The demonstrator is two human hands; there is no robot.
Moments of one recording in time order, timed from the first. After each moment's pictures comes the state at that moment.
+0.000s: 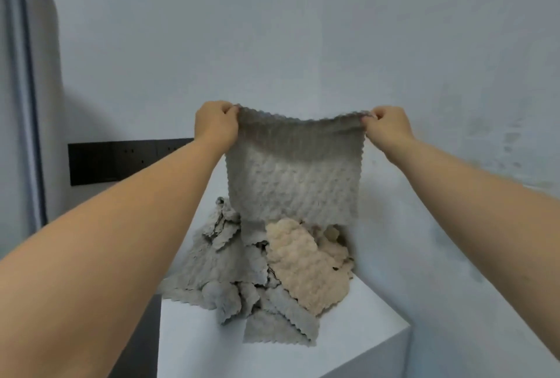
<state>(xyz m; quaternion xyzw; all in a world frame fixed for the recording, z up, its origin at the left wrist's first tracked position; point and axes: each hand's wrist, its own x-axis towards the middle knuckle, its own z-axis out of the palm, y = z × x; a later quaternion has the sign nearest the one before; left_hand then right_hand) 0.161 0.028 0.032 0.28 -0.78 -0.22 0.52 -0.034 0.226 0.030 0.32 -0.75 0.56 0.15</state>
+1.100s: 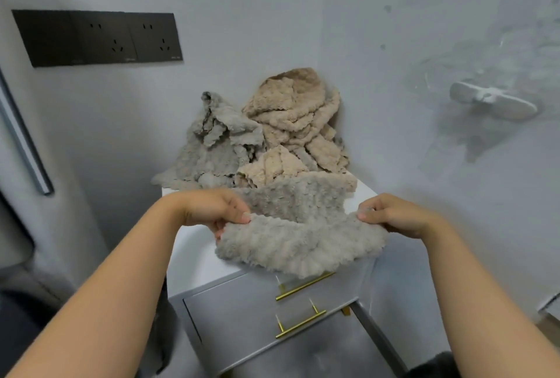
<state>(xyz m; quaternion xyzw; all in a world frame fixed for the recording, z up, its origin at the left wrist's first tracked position) 0.250 0.087 -0.201 0.17 -0.85 -0.47 -0.17 -0.007 0.330 -0.249 0.42 -0.73 0.38 -0.38</state>
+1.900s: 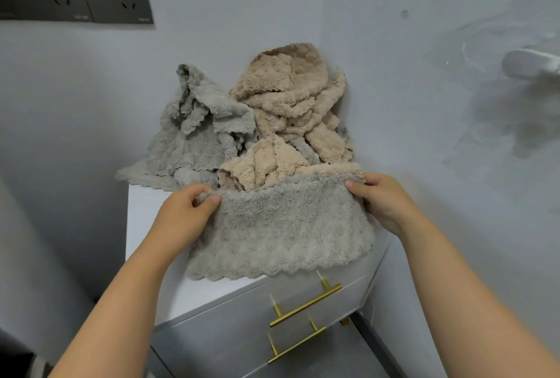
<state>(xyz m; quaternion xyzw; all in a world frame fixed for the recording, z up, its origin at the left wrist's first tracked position) 0.235 0.072 -0.274 0.37 -0.81 -0.37 0.27 -0.009 0.259 -0.274 0.23 -0.69 0.63 -0.25</state>
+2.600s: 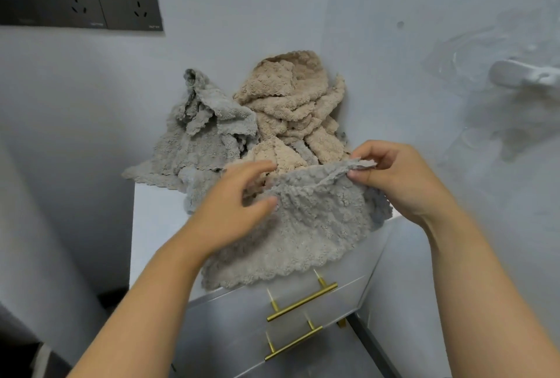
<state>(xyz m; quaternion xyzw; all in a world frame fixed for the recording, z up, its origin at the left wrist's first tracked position) 0.225 0.132 -0.230 0.17 -0.90 -0.32 0.26 0.046 0.292 -0.195 0.44 -0.66 0.59 -0.17</state>
